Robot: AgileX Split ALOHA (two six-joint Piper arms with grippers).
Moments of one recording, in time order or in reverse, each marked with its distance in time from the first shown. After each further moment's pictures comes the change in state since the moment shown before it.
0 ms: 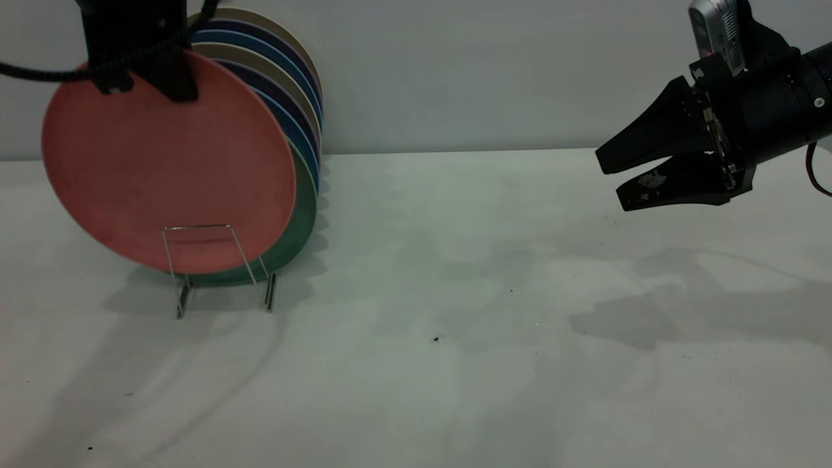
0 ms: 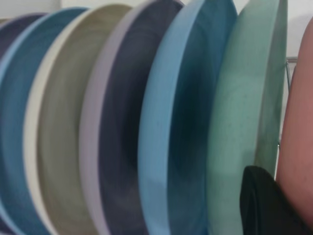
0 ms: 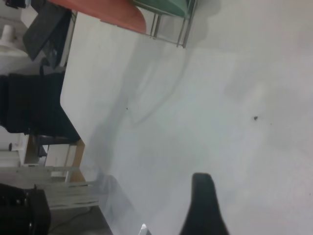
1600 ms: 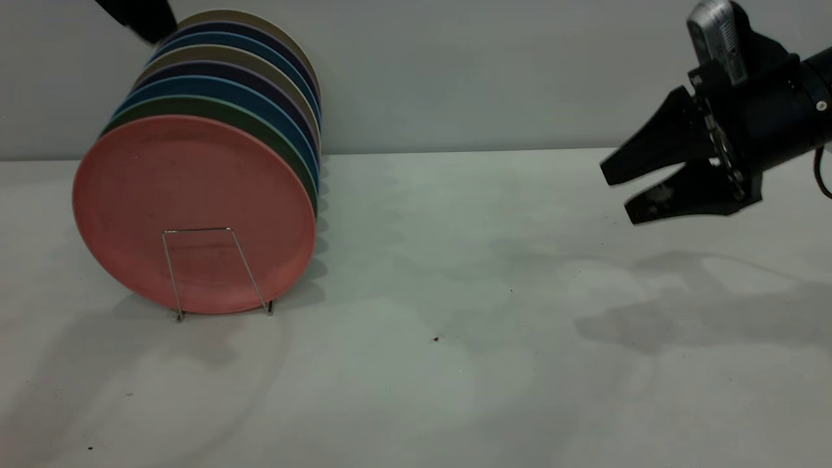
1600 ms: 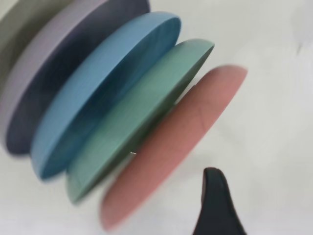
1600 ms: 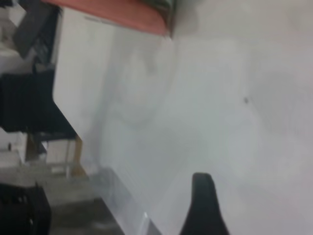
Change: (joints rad) left arm 0.086 -0.170 -0.057 -0.277 0.299 -0.658; right arm 0.000 -0.005 0.000 -0.093 -0.019 0.118
